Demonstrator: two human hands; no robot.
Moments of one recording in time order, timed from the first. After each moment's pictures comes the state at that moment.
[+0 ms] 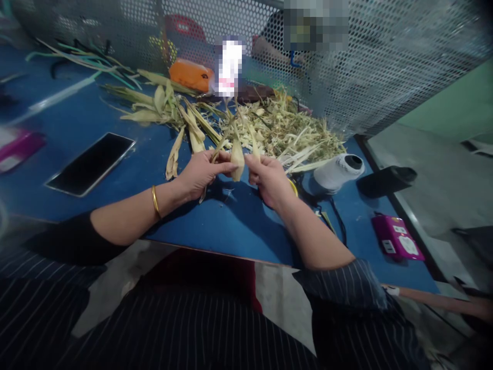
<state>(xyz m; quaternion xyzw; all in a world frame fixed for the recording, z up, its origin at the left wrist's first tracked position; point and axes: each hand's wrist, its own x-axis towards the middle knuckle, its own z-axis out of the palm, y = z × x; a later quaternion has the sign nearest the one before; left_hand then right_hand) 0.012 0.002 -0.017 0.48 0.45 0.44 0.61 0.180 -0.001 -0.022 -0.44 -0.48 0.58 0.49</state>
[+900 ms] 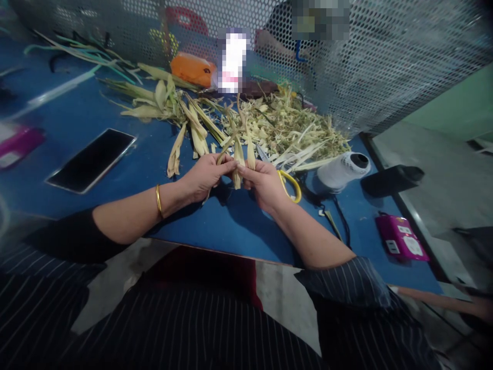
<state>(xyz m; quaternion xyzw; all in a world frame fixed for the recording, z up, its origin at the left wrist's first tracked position) 0.016 0.000 -0.024 0.47 0.42 0.42 0.65 0.166 -0.011 -0.031 -0.41 -0.47 0.61 0.49</state>
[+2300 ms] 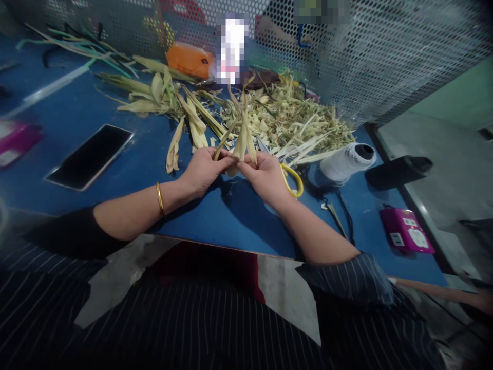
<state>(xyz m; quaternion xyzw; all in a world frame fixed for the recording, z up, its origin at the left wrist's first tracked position) 0.016 0.001 -0.034 0.53 0.49 0.45 0.53 0.171 -0.014 -0.028 -0.49 -0.64 0.41 0.44</state>
